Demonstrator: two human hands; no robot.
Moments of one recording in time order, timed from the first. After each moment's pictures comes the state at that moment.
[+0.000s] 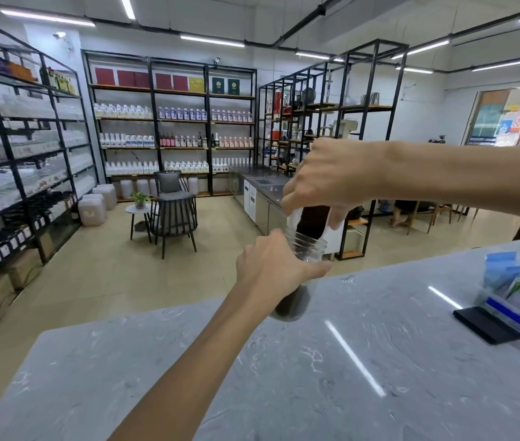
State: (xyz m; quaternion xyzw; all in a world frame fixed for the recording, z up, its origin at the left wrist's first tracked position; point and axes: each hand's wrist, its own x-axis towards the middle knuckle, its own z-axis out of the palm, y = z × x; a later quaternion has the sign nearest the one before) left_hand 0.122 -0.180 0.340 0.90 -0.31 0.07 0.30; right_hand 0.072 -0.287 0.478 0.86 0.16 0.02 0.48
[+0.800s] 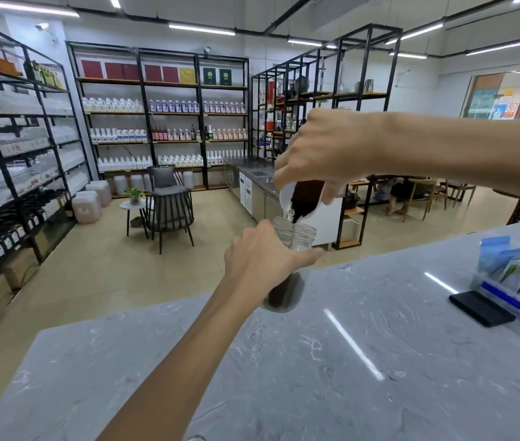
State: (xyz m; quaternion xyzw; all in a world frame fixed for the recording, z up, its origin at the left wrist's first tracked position) left_hand 0.126 -0.175 0.337 0.90 -0.30 0.07 0.30; right_hand 0.073 -0.287 0.490 0.87 0.15 0.09 0.46
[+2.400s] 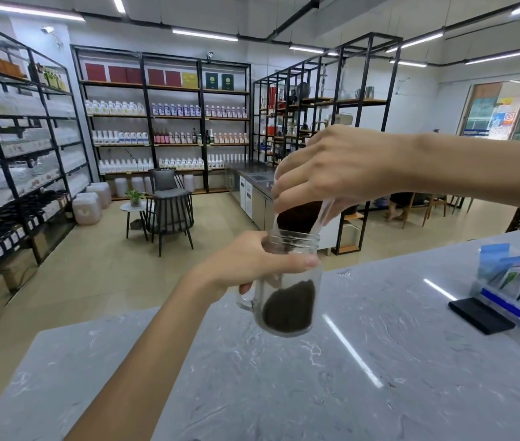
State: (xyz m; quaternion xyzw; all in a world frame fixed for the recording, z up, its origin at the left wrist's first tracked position) left_hand 0.141 -0.129 0.351 0.75 -0.45 -0.21 0.44; right_hand 0.055 -0.300 0.485 0.78 0.39 0.15 0.47
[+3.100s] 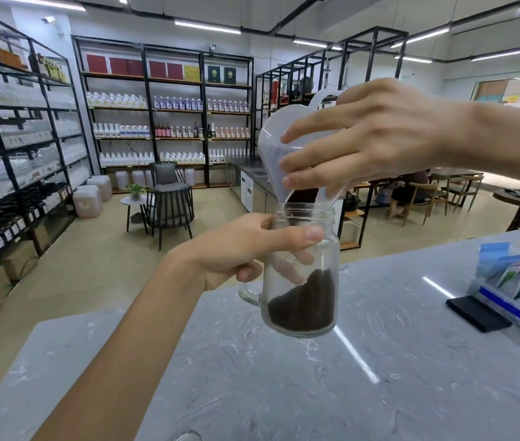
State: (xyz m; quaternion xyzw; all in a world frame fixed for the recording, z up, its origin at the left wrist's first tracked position) left_hand 0.120 -0.116 0.378 0.65 -0.48 -0.32 0.49; right_hand 0.031 -0.323 0.501 0.60 0.46 0.31 0.57
